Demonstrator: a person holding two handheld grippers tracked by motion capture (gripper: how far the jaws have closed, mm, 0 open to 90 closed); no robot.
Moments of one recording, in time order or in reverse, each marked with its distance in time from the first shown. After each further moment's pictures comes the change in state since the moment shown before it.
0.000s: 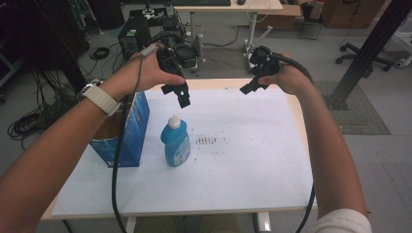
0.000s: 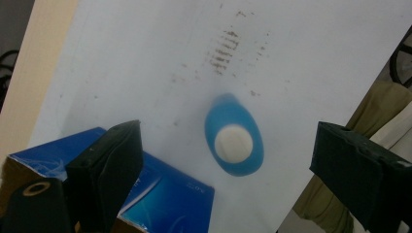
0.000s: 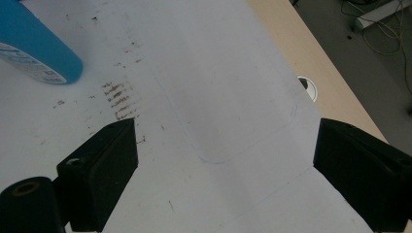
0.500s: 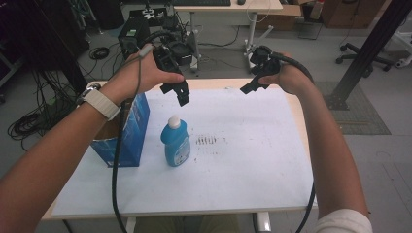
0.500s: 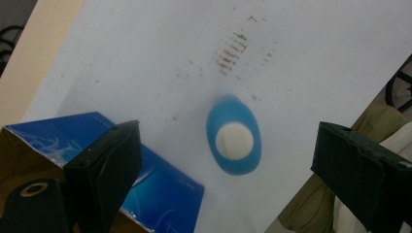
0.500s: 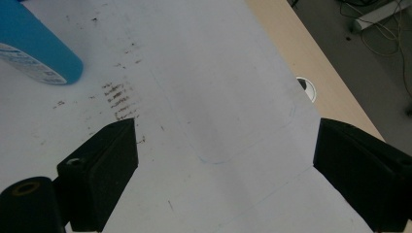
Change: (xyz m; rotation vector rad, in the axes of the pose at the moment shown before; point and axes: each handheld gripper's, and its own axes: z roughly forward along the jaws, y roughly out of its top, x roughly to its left) left arm 0.003 -0.007 -0.003 -0.012 0.006 -0.127; right arm 0.000 -0.001 -0.002 -0.004 -0.002 0.002
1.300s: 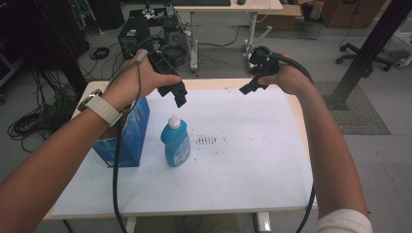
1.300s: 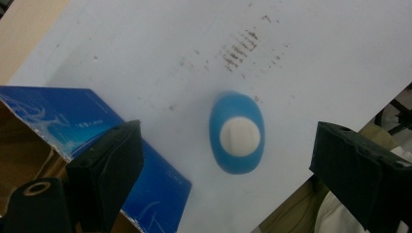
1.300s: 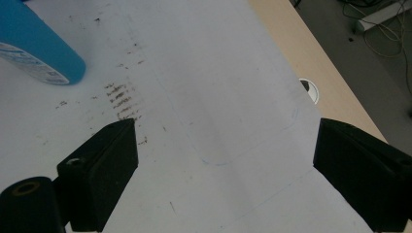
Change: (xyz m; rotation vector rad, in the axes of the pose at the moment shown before) left arm 0.008 -0.012 0.011 -0.003 0.009 -0.160; right arm 0.001 0.001 0.001 -0.002 0.007 -0.006
